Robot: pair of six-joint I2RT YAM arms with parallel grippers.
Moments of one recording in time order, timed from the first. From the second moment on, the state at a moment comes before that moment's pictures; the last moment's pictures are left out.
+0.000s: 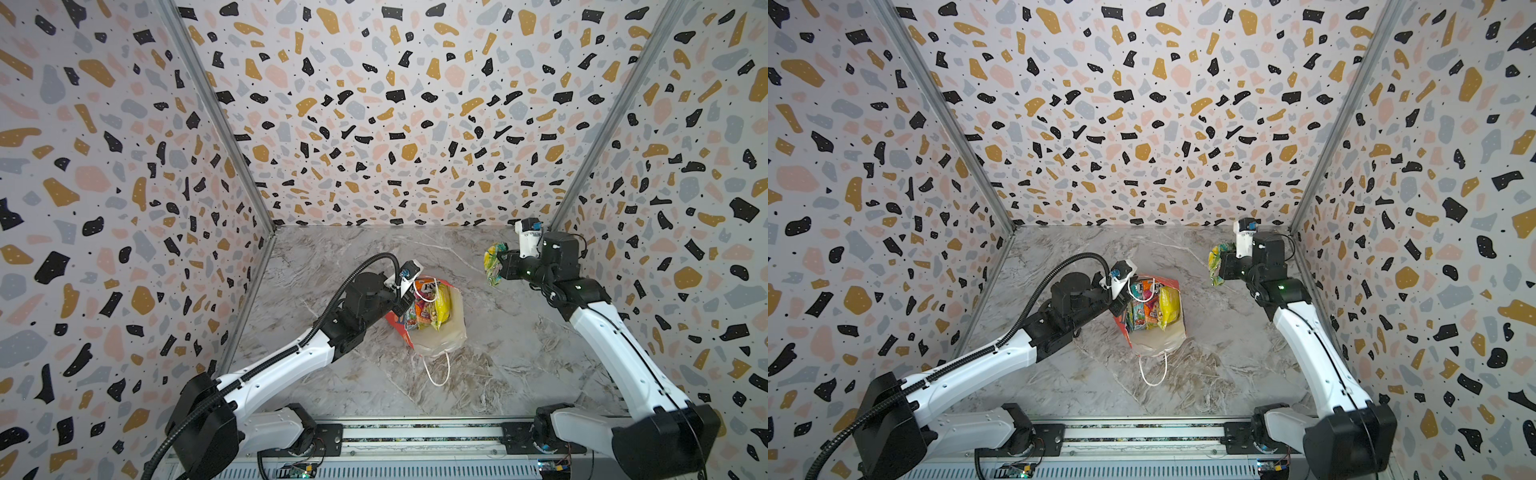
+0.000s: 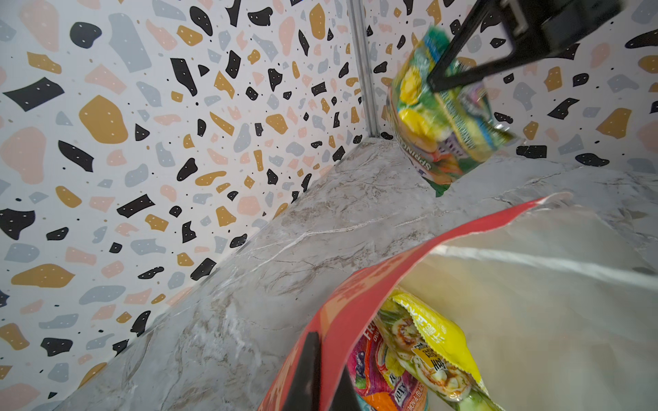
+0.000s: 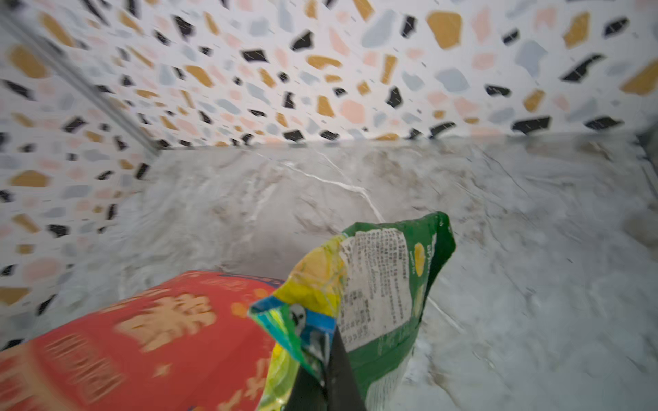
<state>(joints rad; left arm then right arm) -0.74 1.22 0.85 0.14 0.02 0.27 0.16 1.25 1.13 -0.42 -0.19 0.16</state>
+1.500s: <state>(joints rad) -0.74 1.28 0.94 0.04 0.09 0.26 -0.06 1.84 1.39 -0.40 -0.10 0.00</state>
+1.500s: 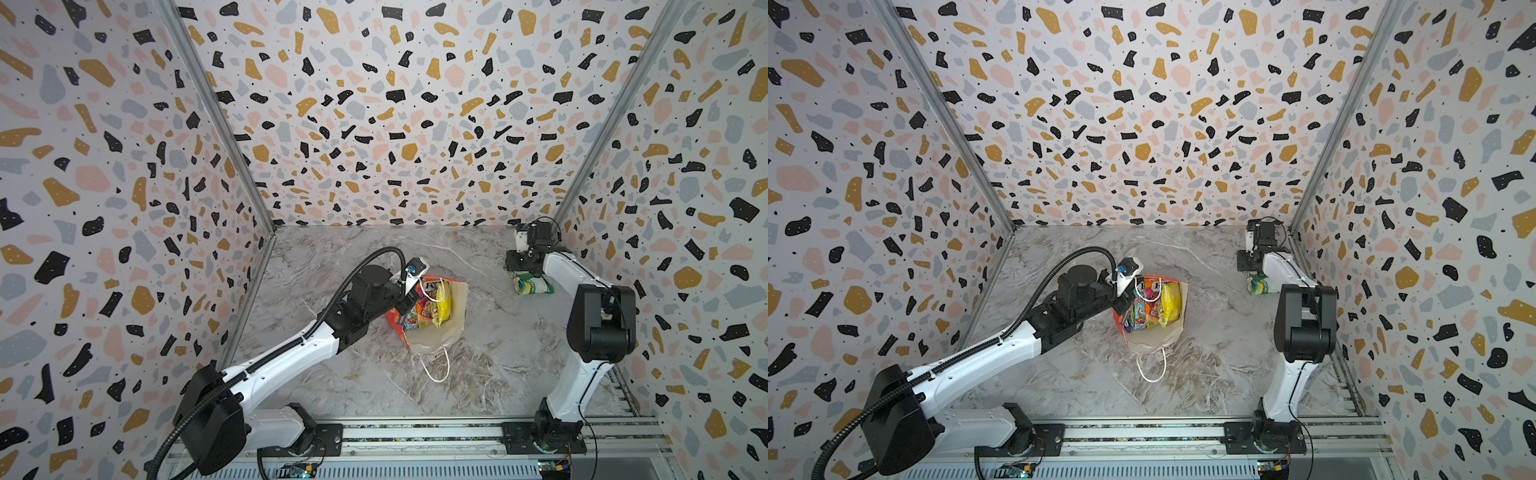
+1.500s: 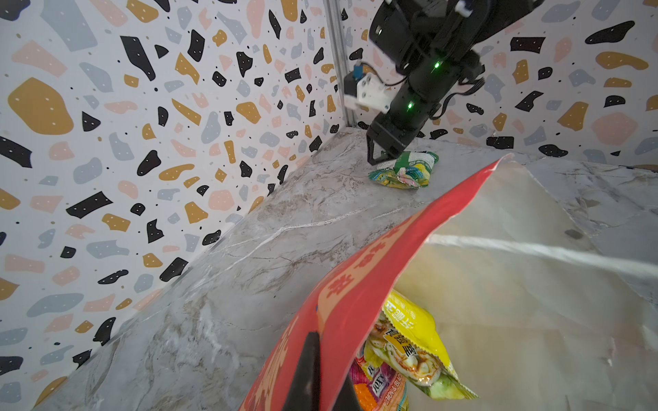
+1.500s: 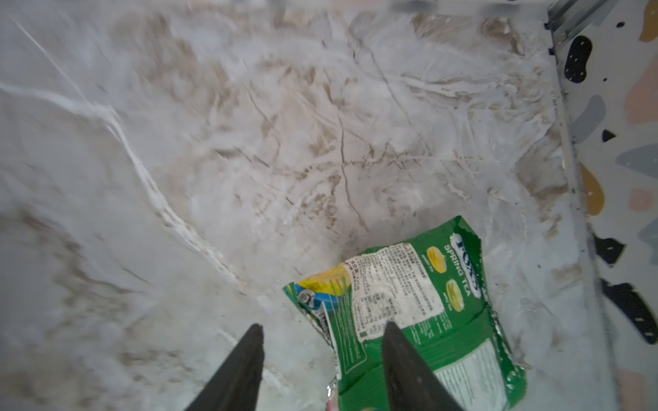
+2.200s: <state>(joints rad) -0.74 1.28 0.96 0.03 0.11 0.24 -0.09 1.88 1.18 -0.20 -0.20 0.30</state>
